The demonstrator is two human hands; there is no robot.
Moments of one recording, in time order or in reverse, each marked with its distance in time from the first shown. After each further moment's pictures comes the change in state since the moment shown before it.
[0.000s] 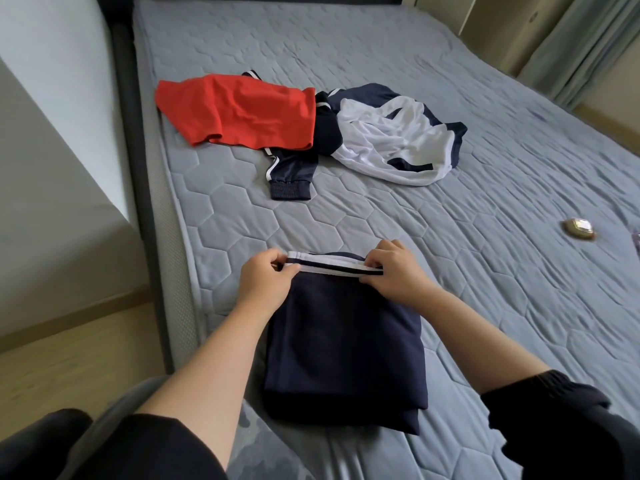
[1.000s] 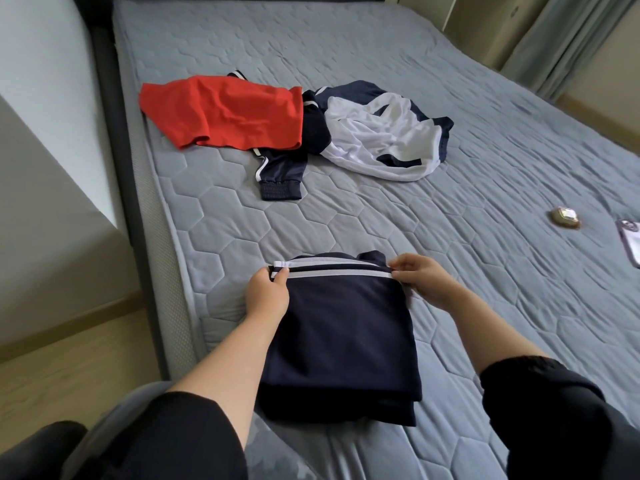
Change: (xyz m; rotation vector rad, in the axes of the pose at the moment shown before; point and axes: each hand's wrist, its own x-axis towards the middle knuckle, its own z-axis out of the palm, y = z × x) left_hand 0.001 -0.019 0.033 -0.050 0.024 -0.234; right_hand -0.019 0.075 0.008 1.050 -0.075 0.478
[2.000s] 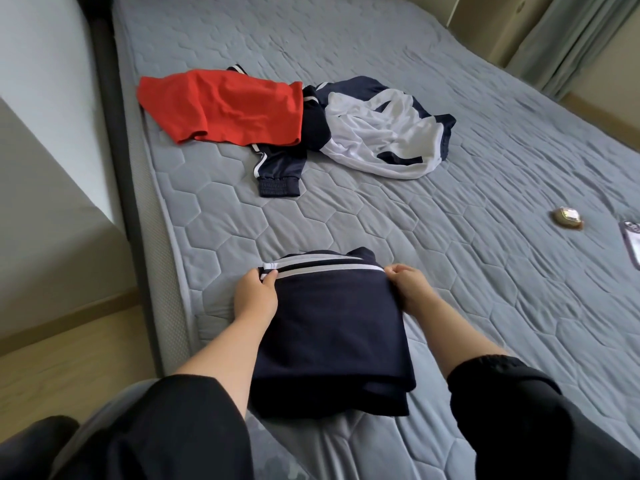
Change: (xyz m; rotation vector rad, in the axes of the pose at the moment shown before) left_hand 0.008 -0.015 -0.002 0.142 0.017 -0.010; right_hand 0.017 0.024 0.032 0.204 0.228 0.189
